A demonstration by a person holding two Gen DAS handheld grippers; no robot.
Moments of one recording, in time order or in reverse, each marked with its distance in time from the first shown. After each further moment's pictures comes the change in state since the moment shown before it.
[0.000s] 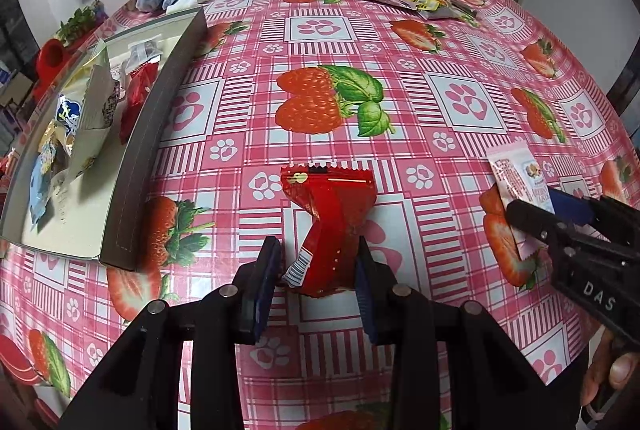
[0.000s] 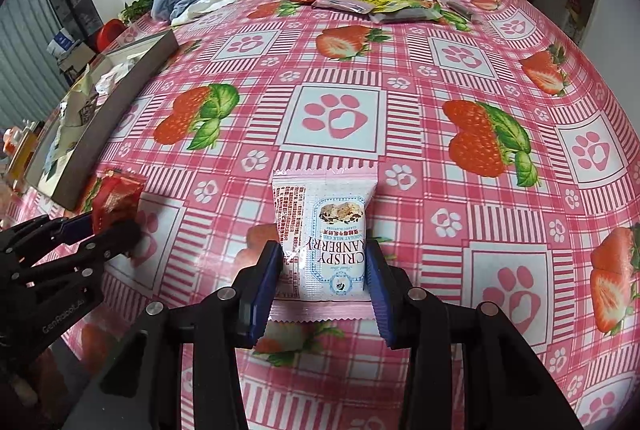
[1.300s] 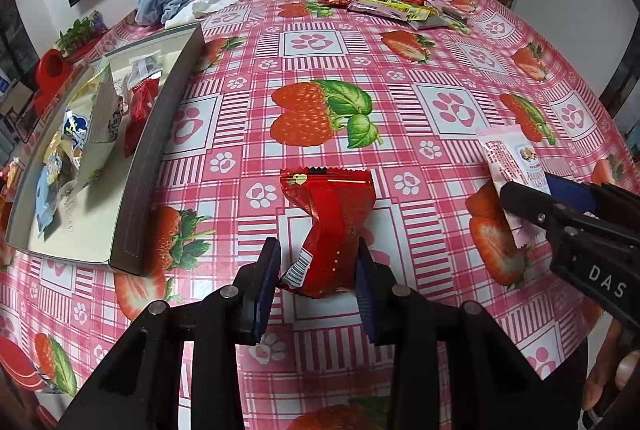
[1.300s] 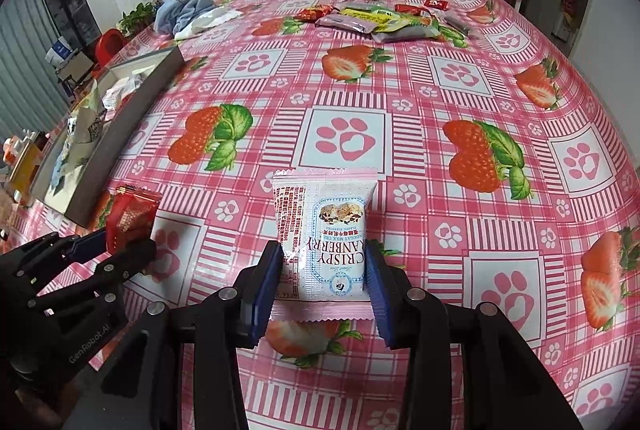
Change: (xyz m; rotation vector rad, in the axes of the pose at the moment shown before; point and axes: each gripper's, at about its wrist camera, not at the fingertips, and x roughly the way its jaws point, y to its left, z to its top) left arm -0.012 -0.005 0.001 0.019 -0.034 -0.003; right arm -0.016 0.012 0.009 0.024 -0.040 -0.011
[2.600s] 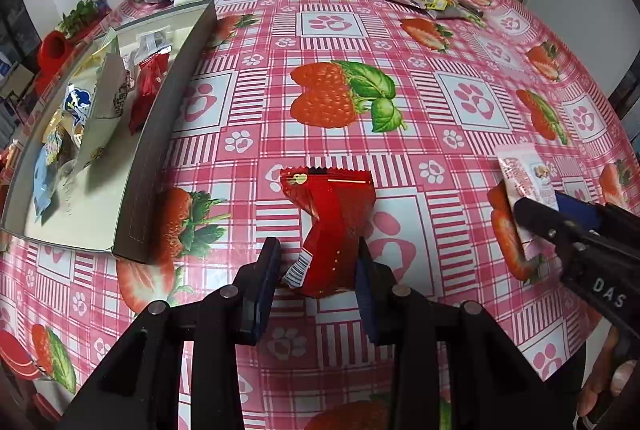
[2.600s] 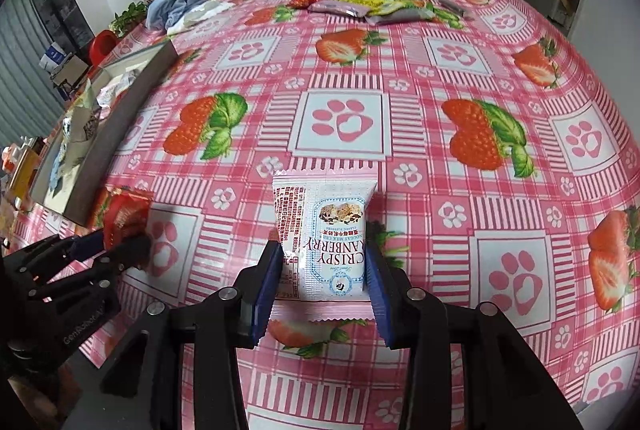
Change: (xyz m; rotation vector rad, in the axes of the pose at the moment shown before) left arm 0.009 0.014 -0.003 -0.037 0.057 0.005; right arm 0.010 -0.002 -0.008 0.040 0.053 0.002
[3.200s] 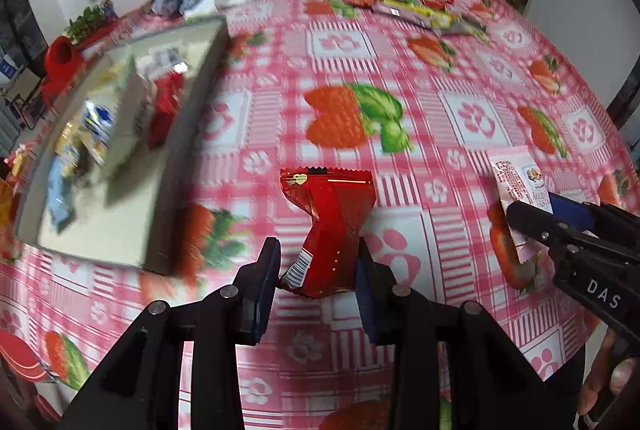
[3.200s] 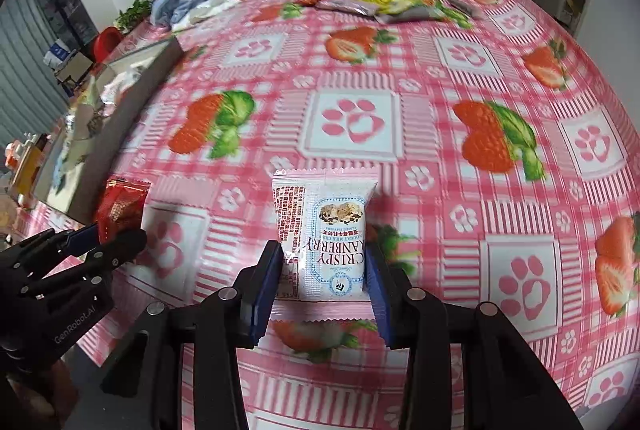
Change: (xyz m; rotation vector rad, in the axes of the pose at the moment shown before) left arm -0.020 0.012 0.012 -0.015 -0.058 0.020; right arm -0.003 0.008 0.009 -0.024 -0.010 0.029
